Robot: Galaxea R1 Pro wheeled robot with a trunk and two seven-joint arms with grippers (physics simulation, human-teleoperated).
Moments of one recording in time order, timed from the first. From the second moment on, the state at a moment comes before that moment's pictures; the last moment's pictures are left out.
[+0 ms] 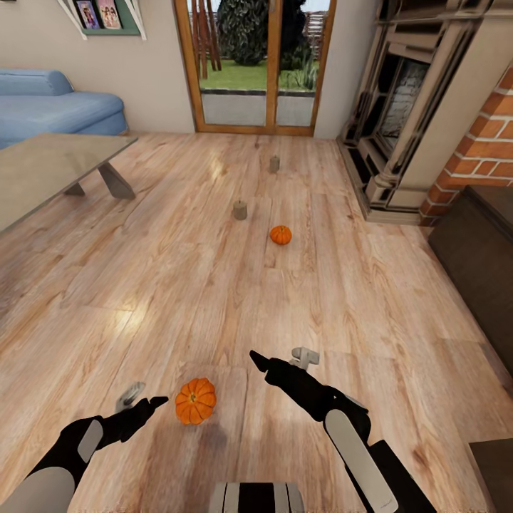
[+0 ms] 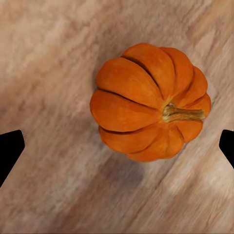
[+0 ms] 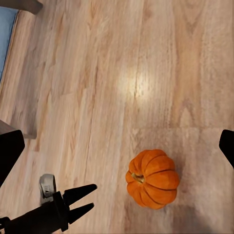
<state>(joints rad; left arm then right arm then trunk) -0.62 0.14 0.58 -0.45 0.12 0.56 -0.46 -0.32 0.00 0.39 -1.53 -0.87 0.46 -0.13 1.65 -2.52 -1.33</state>
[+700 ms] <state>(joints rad) -0.61 0.16 0.58 -0.48 0.12 0.58 -0.62 -0.32 0.01 0.36 -1.54 -0.86 0.48 0.10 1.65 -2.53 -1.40</state>
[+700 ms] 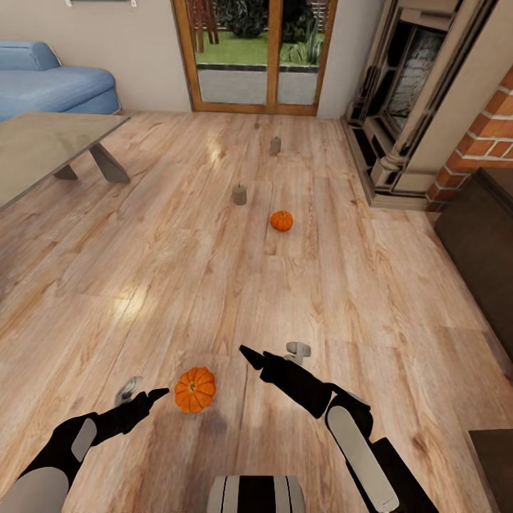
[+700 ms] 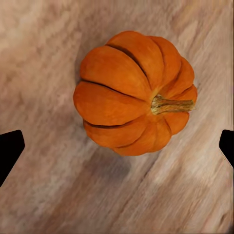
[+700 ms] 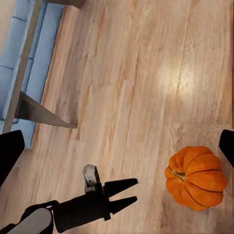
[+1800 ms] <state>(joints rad) -0.62 0.15 0.59 -0.48 0.12 0.64 -0.60 -0.32 0.01 0.33 -1.49 -0.86 0.46 0.06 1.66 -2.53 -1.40</state>
